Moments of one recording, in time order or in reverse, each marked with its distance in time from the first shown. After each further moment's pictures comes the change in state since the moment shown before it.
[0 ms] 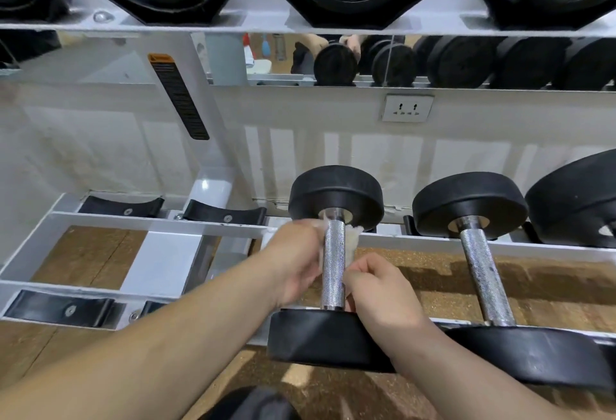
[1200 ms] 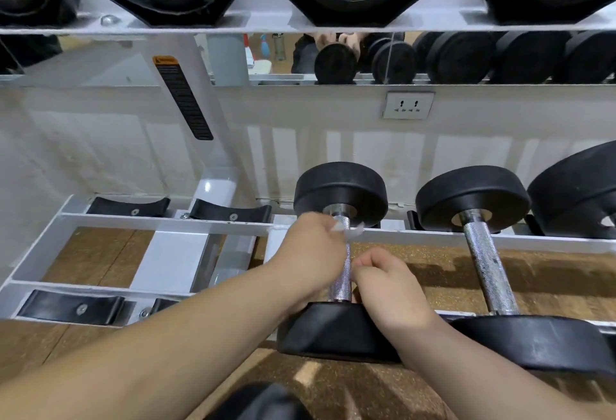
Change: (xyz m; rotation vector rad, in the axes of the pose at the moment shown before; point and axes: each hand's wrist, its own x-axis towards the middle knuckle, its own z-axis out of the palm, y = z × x) left_hand -0.023 -0.005 0.005 0.735 0.175 0.341; right_hand -0.002 0.000 -0.001 -0.040 0.027 -0.022
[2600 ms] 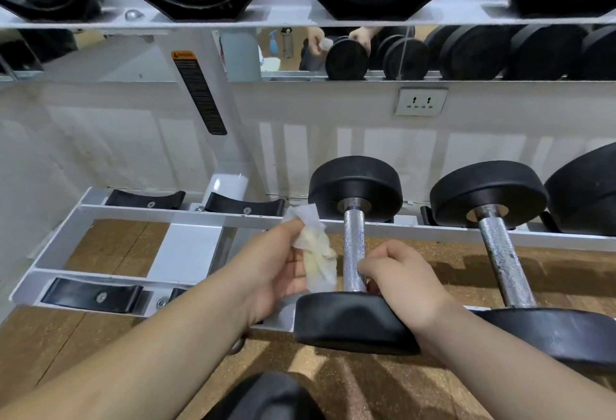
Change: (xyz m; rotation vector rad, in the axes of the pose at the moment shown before) left_hand -0.019 -0.034 -0.046 -0.644 -0.071 -0.380; right_hand -0.006 -0.008 -0.001 0.089 -0.043 0.038
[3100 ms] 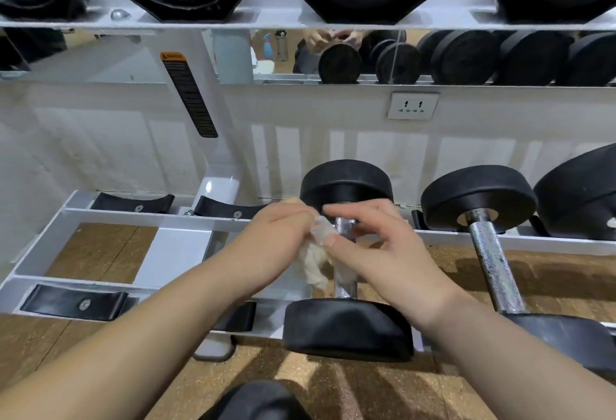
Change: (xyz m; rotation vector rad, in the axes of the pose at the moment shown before) left_hand -0.025 0.035 0.013 0.522 -0.059 0.511; right_hand -0.010 -0.033 -0.014 0.096 -0.163 -0.454
